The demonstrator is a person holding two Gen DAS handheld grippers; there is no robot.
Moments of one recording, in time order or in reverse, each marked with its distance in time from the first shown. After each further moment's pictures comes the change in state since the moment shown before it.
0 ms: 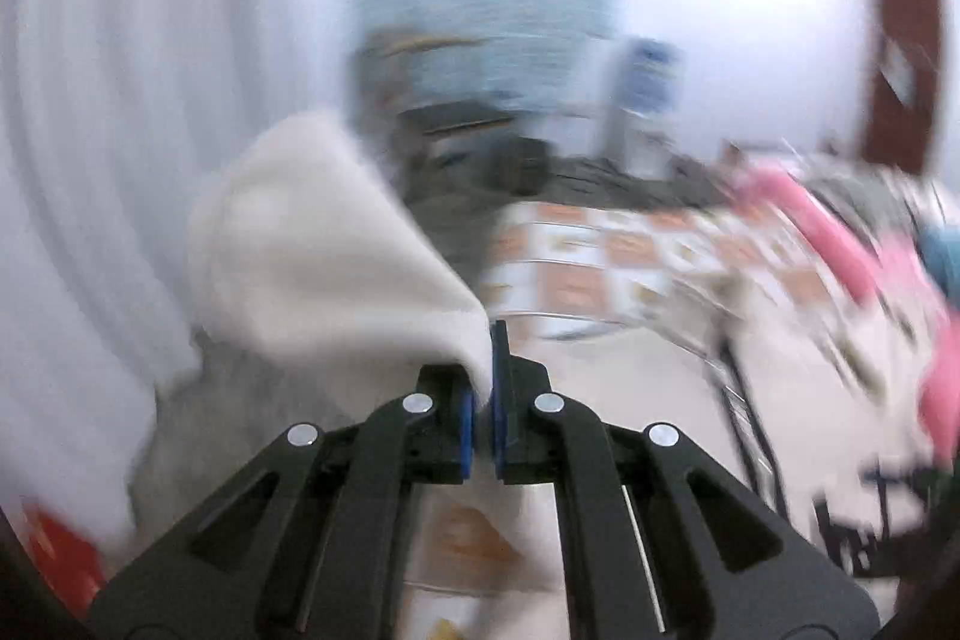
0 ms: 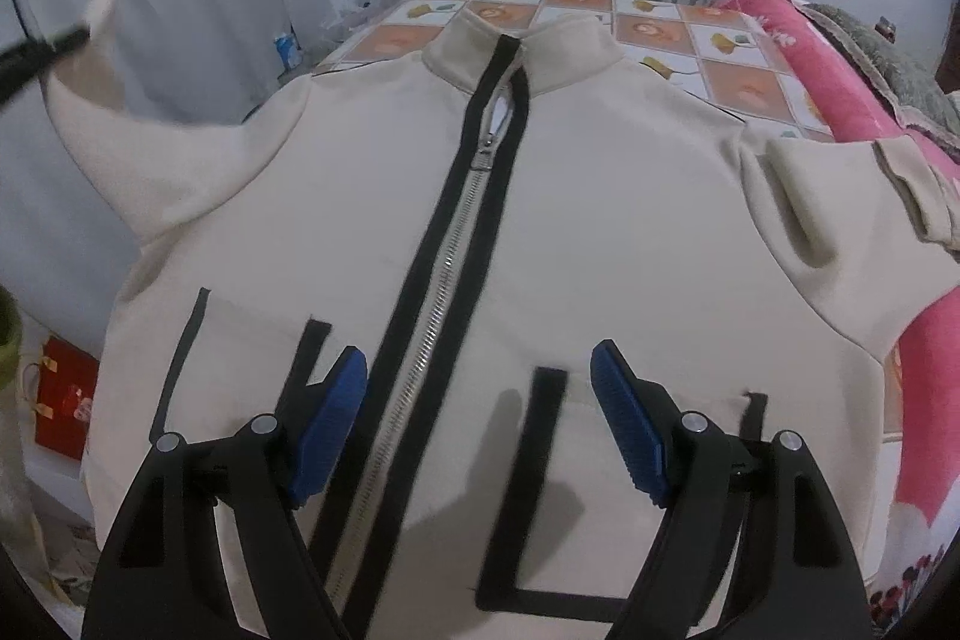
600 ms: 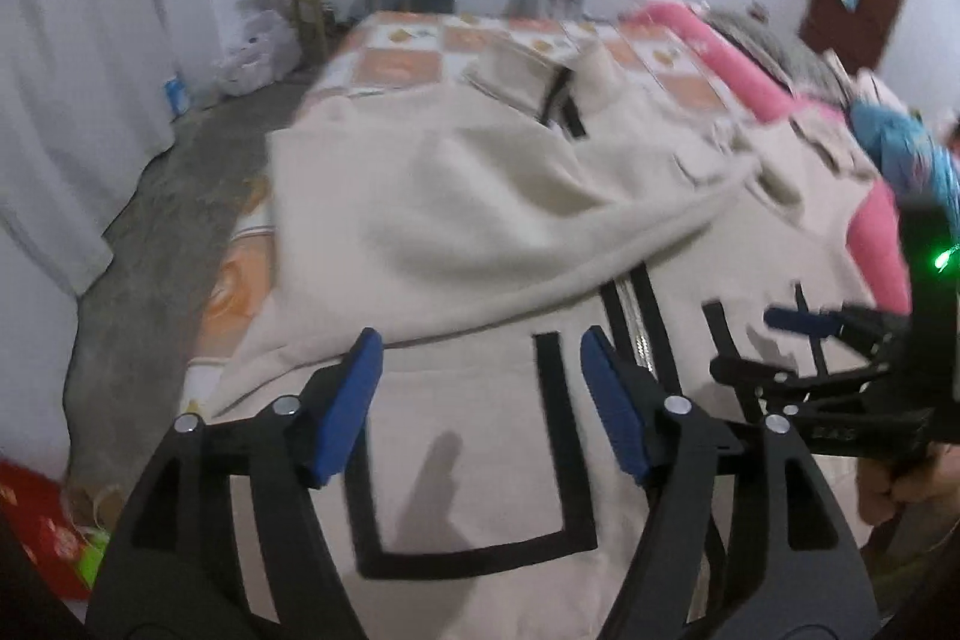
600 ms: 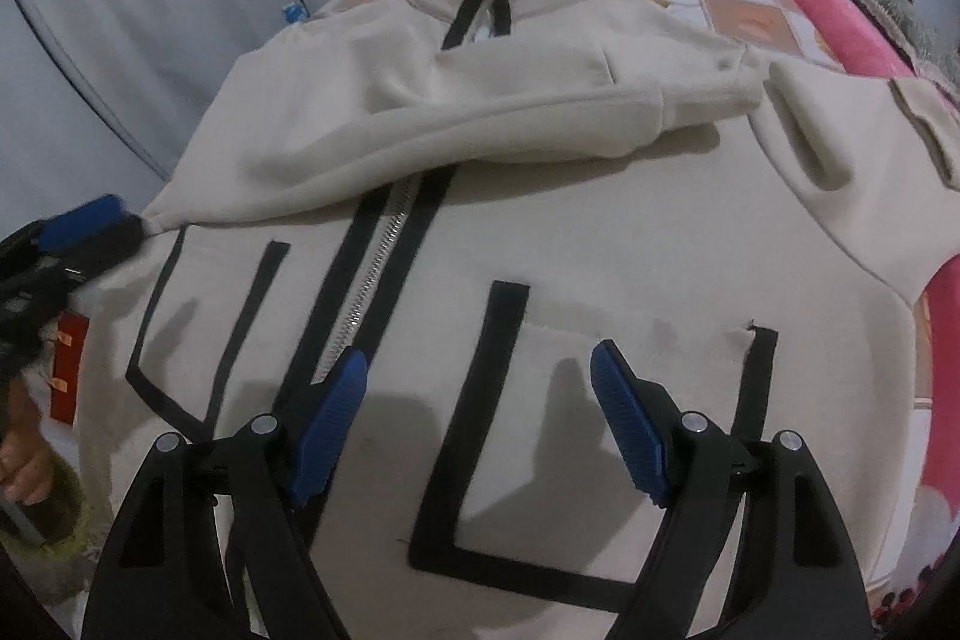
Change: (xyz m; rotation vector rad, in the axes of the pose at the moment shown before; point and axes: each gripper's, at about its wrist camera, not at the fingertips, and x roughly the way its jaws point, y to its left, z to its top) left arm 0.011 -0.087 -0.126 -0.064 0.306 -0.172; right arm 0.021 -0.029 -0.026 0.003 0.098 0.057
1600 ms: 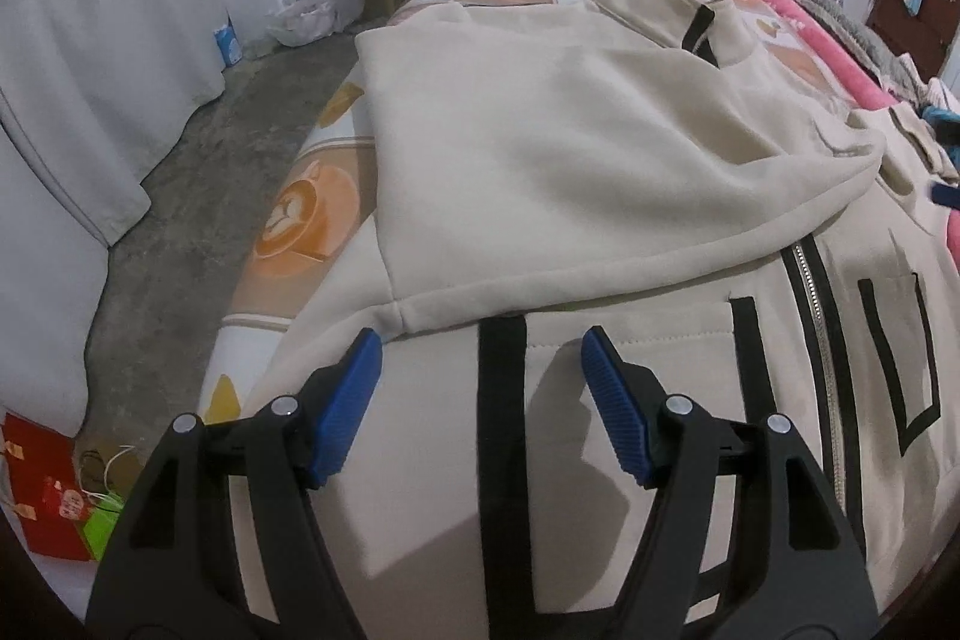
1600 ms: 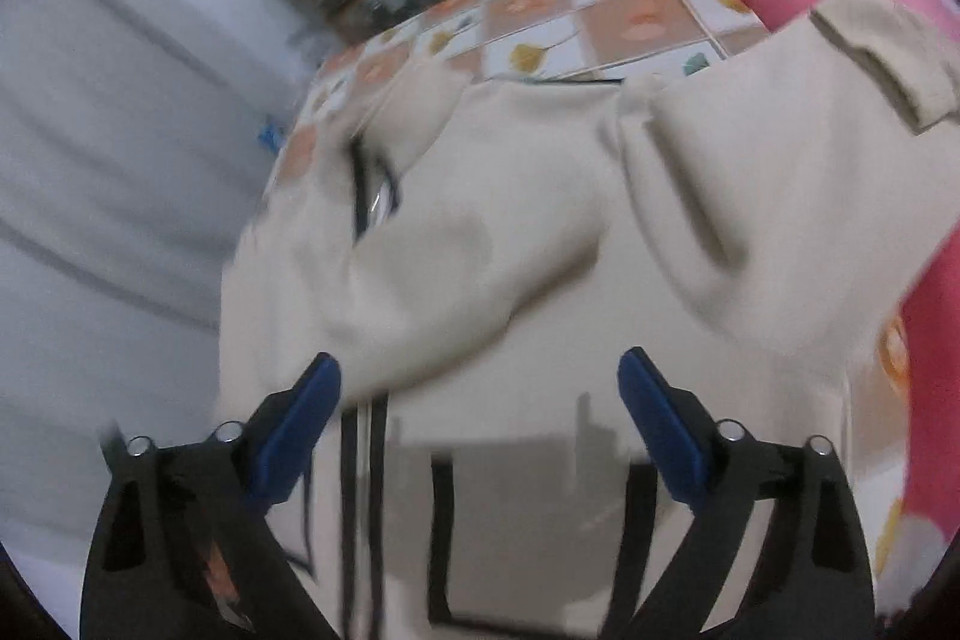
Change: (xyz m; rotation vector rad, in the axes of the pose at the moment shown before) left arm 0.070 0.052 -0.014 -0.057 0.081 0.115; right arm -0.019 -0.119 0.081 0.437 -0.049 0.202
